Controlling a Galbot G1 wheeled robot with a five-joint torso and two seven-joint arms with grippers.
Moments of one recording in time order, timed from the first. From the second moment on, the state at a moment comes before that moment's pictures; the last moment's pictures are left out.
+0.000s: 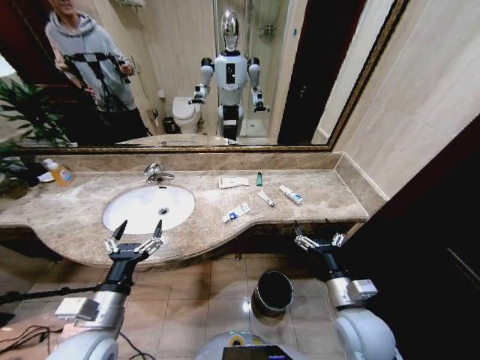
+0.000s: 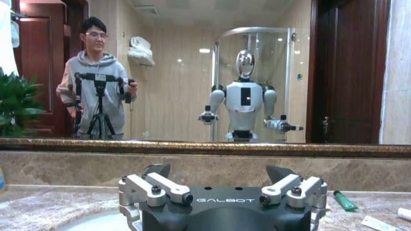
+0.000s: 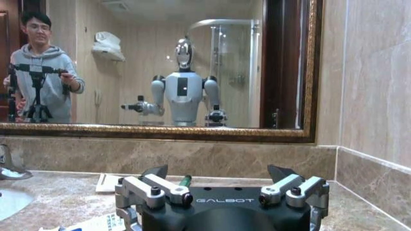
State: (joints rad) left arm 1.84 -1.36 -0.82 -2.47 -0.37 0.04 0.05; right arm -1.72 1.36 0.63 2.30 0.21 0.03 0.03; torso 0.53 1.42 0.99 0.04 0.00
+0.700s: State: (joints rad) left arm 1.84 -1.36 -0.82 -2.47 -0.37 0.04 0.05; right arm -1.64 1.30 0.63 2.23 0.26 0.00 0.02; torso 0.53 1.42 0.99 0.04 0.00
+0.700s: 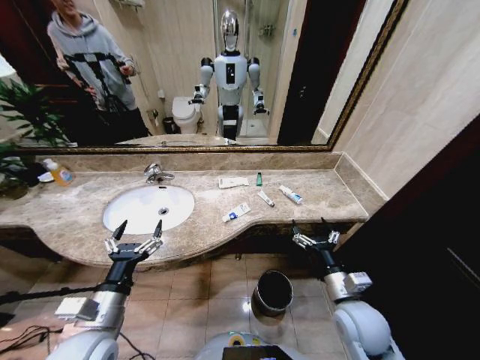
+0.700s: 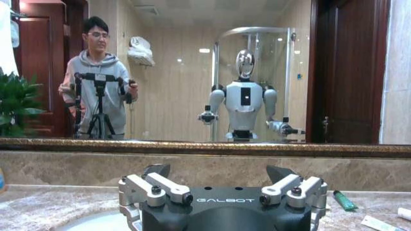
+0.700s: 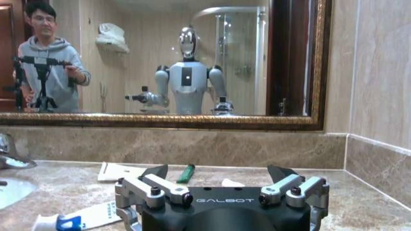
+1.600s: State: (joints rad) left arm 1.84 -1.36 -0.82 -2.47 -0.37 0.04 0.05; right arm -0.93 0.99 0.44 1.47 0.49 -0.13 -0.19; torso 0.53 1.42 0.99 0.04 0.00
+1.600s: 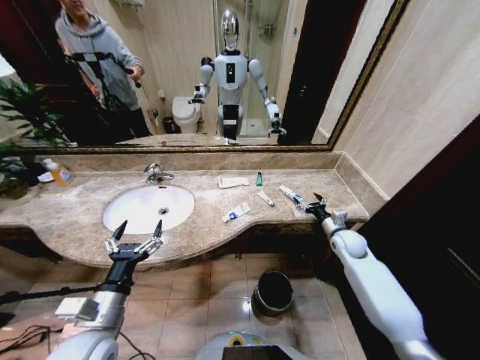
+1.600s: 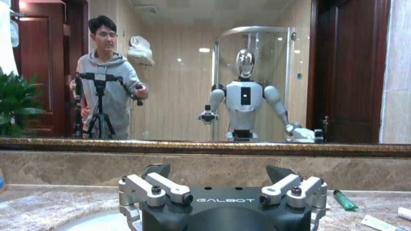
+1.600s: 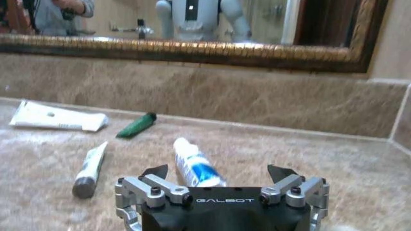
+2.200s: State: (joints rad) left arm 1.84 -1.36 -0.82 -2.47 -0.37 0.04 0.05; right arm -0.87 1.01 0.41 1.39 0.46 -0.12 -0.22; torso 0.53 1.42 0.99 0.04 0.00
